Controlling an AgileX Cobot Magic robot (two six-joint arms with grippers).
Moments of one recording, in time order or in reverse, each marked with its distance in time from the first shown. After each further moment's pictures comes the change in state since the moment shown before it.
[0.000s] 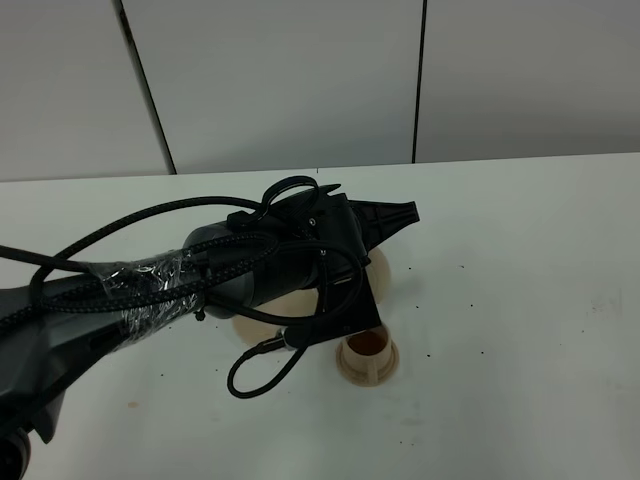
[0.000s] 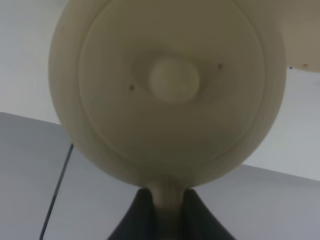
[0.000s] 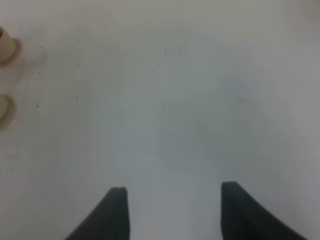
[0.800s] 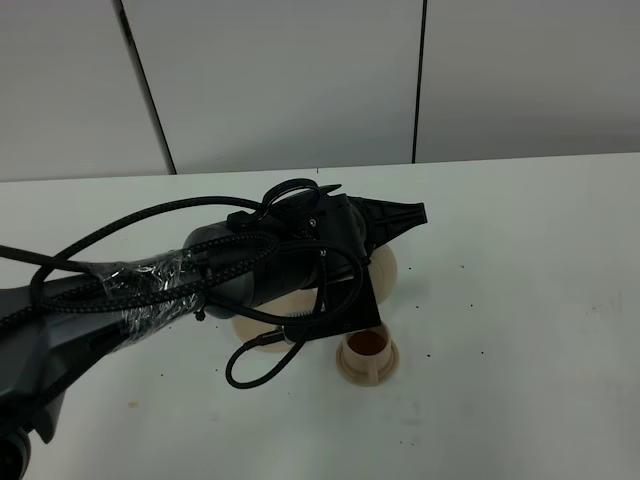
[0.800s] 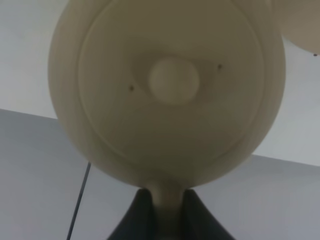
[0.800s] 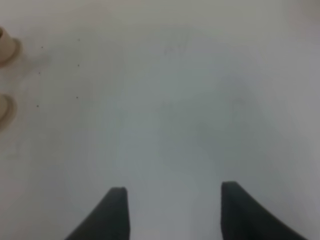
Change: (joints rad) left arm 0.000 0.000 0.000 0.010 -0.049 0.051; right arm 0.000 0.000 0.000 0.000 0.000 0.000
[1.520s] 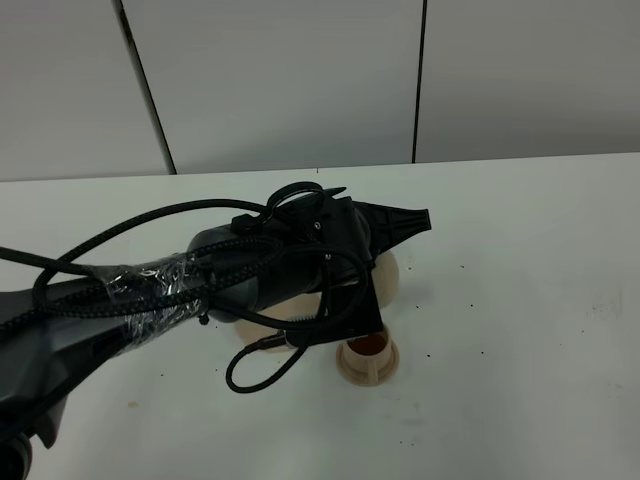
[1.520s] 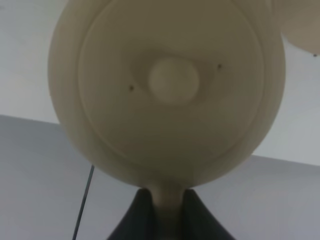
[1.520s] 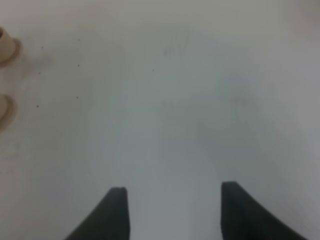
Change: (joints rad) left arm -0.016 0.000 0.000 -0.020 0.017 0.025; right arm 0.000 0.000 0.000 0.000 0.000 0.000
